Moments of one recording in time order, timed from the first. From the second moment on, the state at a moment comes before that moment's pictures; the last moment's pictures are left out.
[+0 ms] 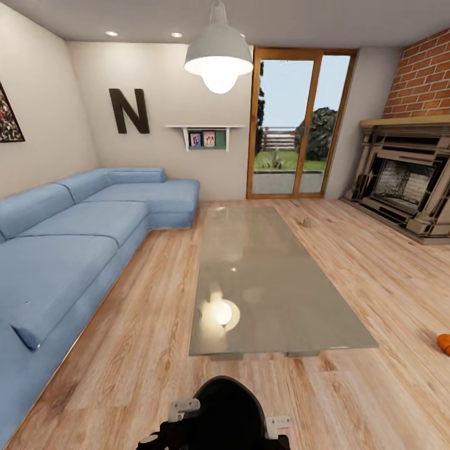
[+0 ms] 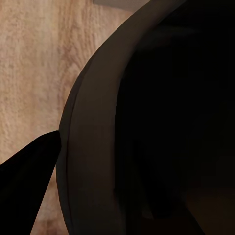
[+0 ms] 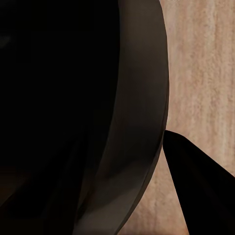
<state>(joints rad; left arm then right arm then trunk) -0.42 -0.13 -0.10 -0.30 0.23 0.01 -0.07 -0.42 0.17 0.07 -0.17 -0.01 -0.09 -0.03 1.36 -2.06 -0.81</state>
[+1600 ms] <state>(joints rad) -0.42 -0.13 -0.10 -0.30 0.23 0.01 -0.07 -0.42 0.17 0.07 -0.17 -0.01 -0.09 -0.03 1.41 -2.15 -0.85</state>
